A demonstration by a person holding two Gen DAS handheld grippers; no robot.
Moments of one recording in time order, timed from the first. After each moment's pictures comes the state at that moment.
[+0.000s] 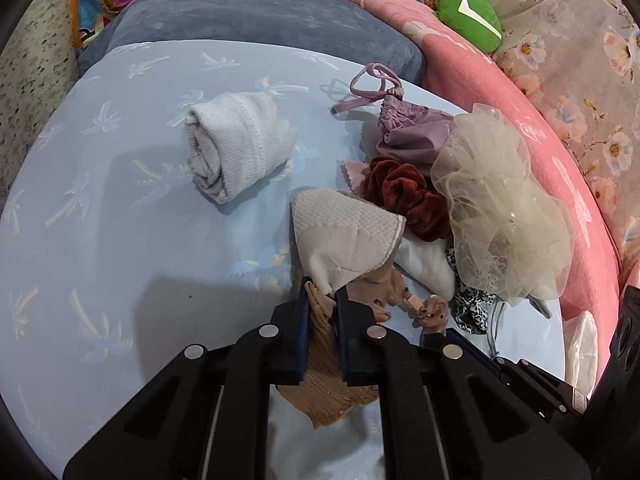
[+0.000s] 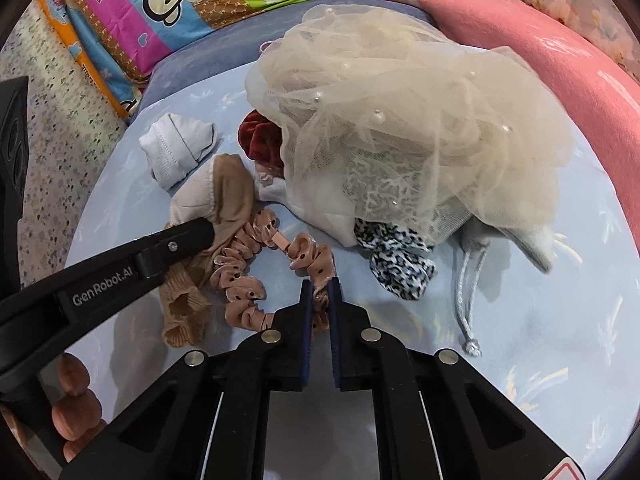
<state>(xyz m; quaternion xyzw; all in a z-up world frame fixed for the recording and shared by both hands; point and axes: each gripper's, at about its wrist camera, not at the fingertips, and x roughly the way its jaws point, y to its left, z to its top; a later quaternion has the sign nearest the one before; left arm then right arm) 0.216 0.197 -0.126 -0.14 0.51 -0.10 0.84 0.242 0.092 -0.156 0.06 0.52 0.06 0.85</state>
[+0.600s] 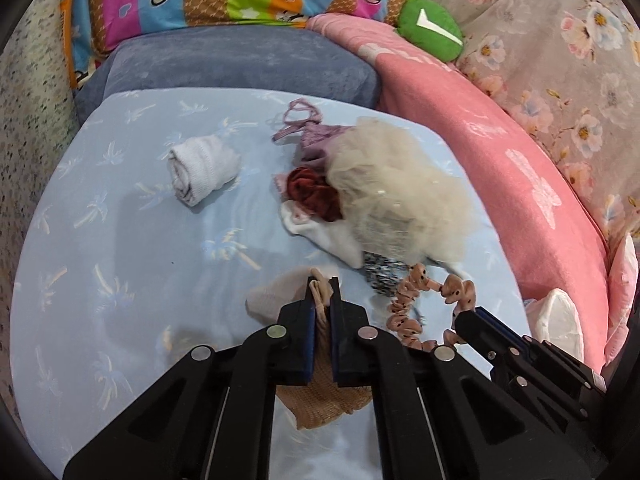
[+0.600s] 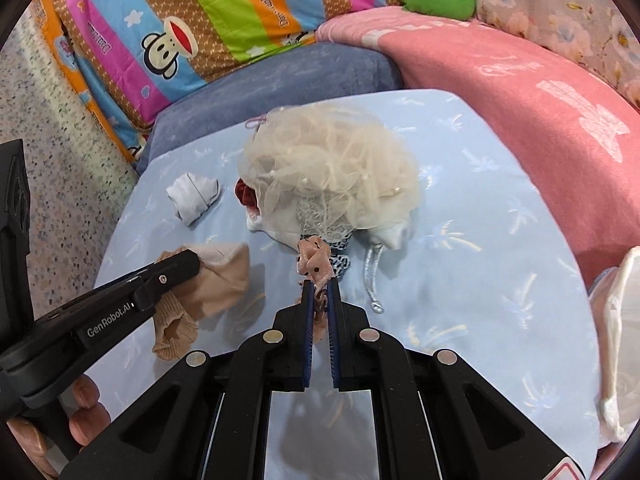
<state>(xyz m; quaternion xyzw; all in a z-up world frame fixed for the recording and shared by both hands) 0.171 0.155 -0.069 -0.11 0.46 -0.12 0.87 0.174 0.035 -0.077 0.09 0.45 0.04 0.89</state>
